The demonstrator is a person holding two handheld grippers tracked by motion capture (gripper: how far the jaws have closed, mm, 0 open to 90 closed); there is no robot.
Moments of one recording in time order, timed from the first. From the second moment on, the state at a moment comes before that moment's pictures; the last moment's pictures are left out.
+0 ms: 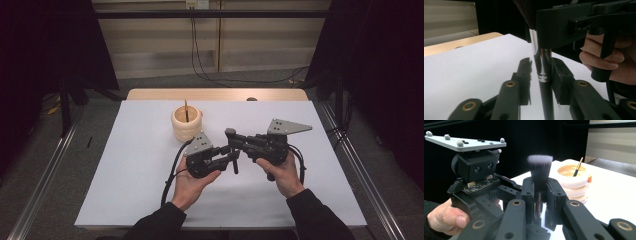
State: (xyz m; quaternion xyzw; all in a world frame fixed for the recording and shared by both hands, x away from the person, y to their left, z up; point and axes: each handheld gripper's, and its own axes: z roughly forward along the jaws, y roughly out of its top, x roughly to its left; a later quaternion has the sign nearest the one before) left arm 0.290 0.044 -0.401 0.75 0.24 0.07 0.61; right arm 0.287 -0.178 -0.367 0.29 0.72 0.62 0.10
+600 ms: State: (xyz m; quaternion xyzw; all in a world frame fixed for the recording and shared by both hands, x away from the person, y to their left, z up) left arm 0.292 0.048 -0.400 0.76 0.24 0.06 0.60; right arm 0.286 -0.178 -0.368 0.28 0.72 0.63 0.10
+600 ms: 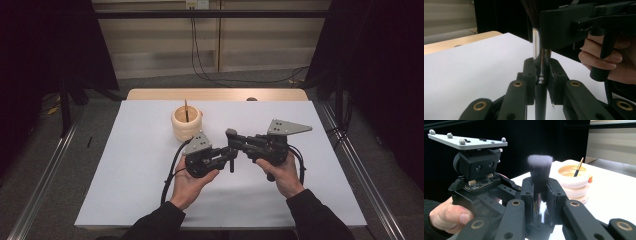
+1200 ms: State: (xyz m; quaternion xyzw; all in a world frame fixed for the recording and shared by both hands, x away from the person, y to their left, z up) left arm 0.292 0.049 -0.400 0.76 0.24 0.06 0.60; right arm 0.284 -0.177 -0.367 0.29 0.71 0.63 0.11
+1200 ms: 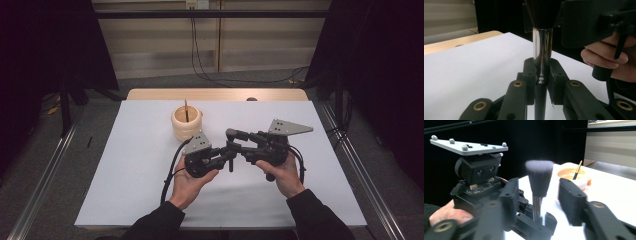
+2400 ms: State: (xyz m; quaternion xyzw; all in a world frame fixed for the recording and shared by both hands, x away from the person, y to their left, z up) left arm 0.292 0.060 -0.396 0.75 0.25 0.07 0.61; right arm 0.284 -0.187 -0.366 0.30 0.70 0.63 0.13
